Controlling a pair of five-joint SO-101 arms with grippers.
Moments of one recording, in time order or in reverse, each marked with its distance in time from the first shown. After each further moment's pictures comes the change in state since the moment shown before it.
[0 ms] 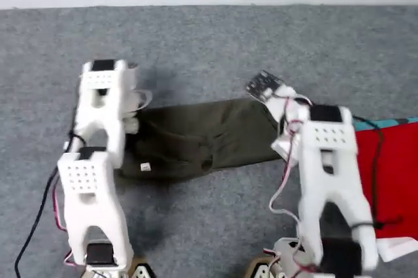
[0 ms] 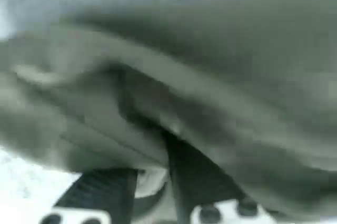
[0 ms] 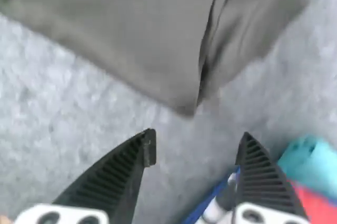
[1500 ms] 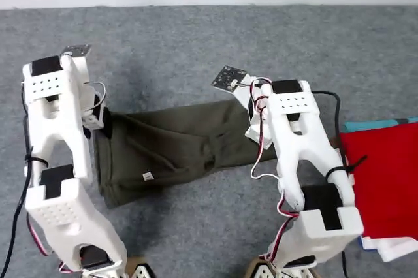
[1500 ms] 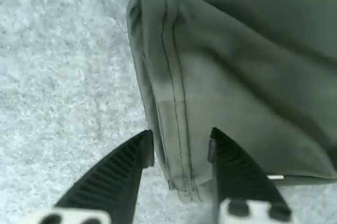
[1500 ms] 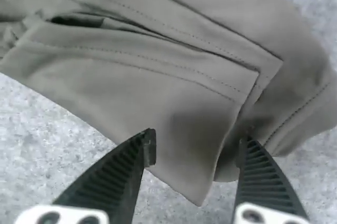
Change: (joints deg) left arm -15.6 -16.6 11.9 -0.2 -4.7; right arm -11.3 26.9 -21.3 0.0 0.0
